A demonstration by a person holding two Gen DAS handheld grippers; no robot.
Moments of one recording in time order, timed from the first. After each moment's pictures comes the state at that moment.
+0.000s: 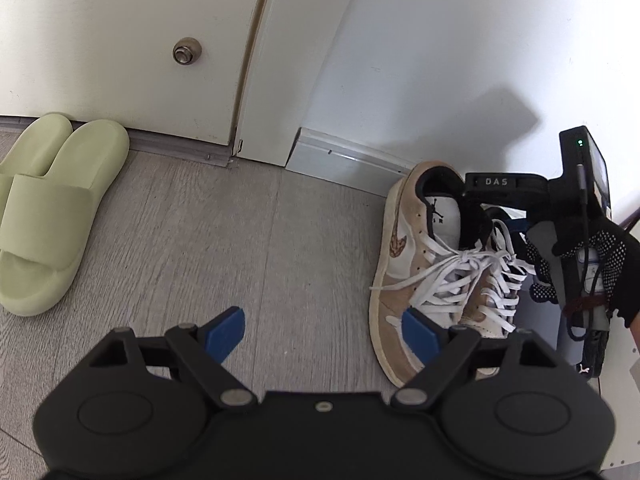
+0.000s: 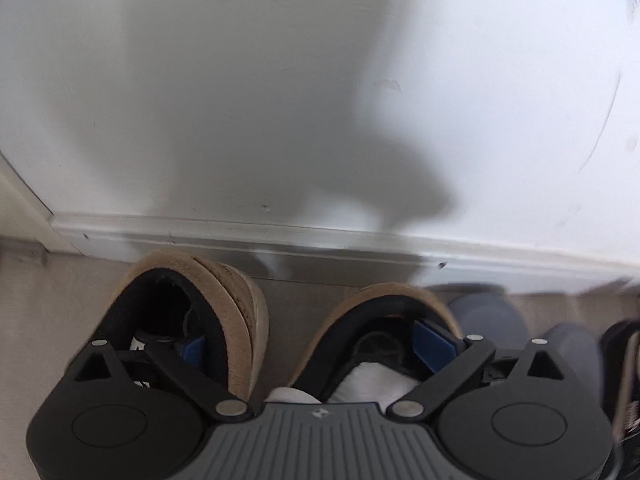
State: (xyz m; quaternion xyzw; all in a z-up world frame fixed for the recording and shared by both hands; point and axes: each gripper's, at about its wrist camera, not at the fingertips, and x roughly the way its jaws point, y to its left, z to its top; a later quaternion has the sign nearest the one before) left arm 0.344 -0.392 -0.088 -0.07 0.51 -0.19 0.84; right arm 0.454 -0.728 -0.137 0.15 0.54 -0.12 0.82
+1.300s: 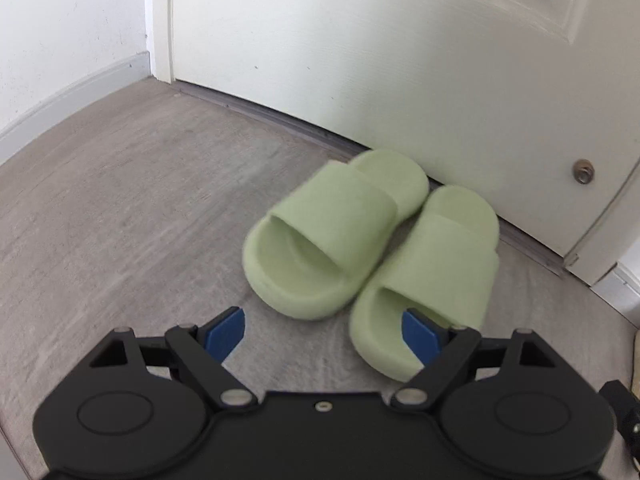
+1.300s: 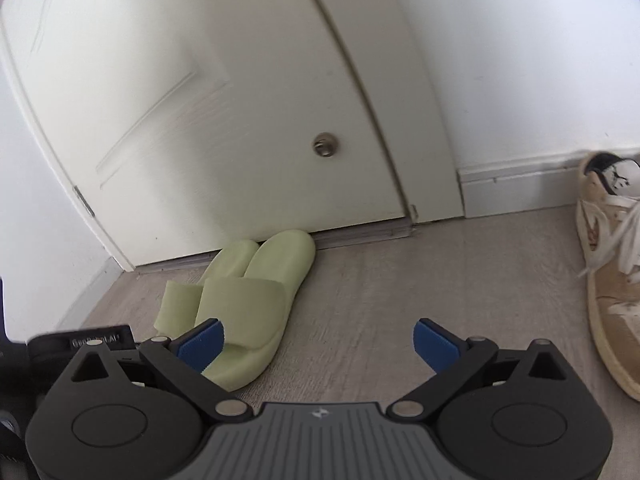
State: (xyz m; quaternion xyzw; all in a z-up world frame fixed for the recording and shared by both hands) left arm 0.366 -0.078 -0.112 -0.11 0.40 0.11 0.90; right arm 0.320 -0.385 -0.106 0.20 0.31 0.04 0.93
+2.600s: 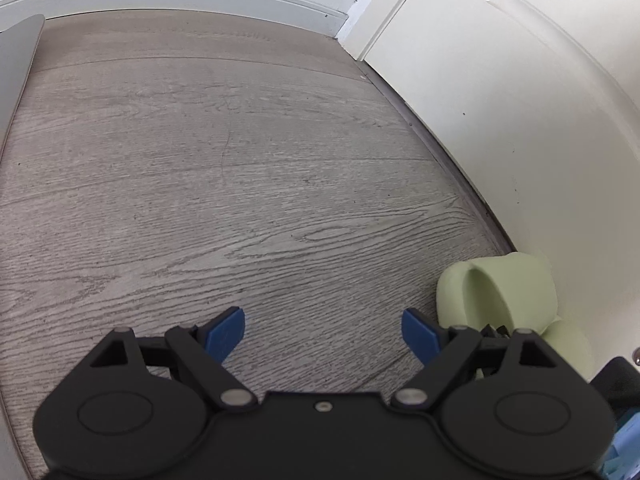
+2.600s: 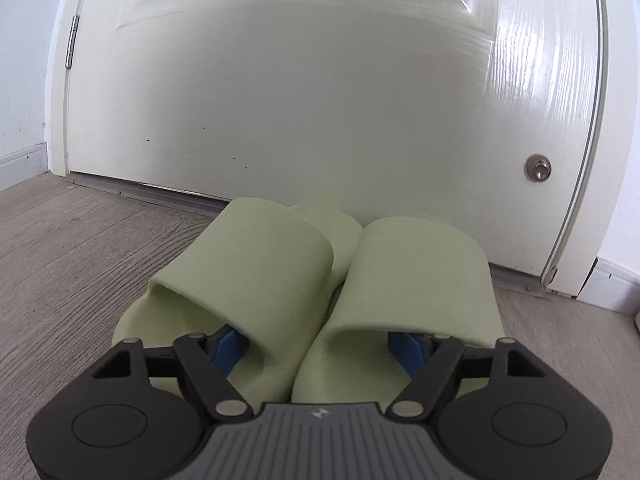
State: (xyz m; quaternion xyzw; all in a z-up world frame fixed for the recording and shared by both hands) left arm 0.307 0.057 -0.157 -0.34 0.35 0.23 0.84; right arm 0.438 -0.138 -0.179 -0.06 0.28 -0.06 0.96
